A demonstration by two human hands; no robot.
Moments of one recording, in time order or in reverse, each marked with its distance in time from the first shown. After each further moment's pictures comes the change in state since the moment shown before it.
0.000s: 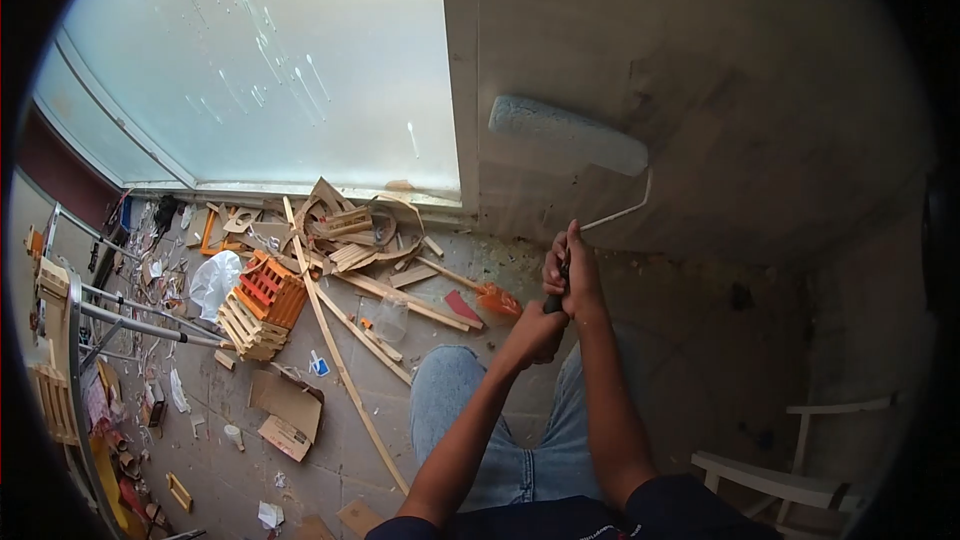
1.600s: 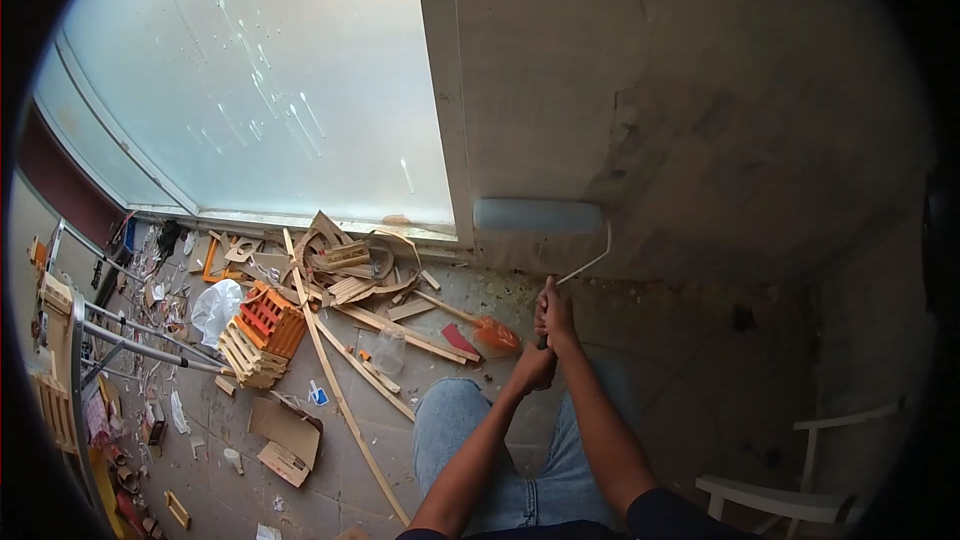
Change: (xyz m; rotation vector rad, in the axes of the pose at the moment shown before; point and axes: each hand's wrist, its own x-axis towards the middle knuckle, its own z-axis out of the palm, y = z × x) left_hand 0.080 -0.078 -0.002 -0.026 0.040 -0.104; right_hand 0.063 0.076 -0.080 -0.218 0.148 0.047
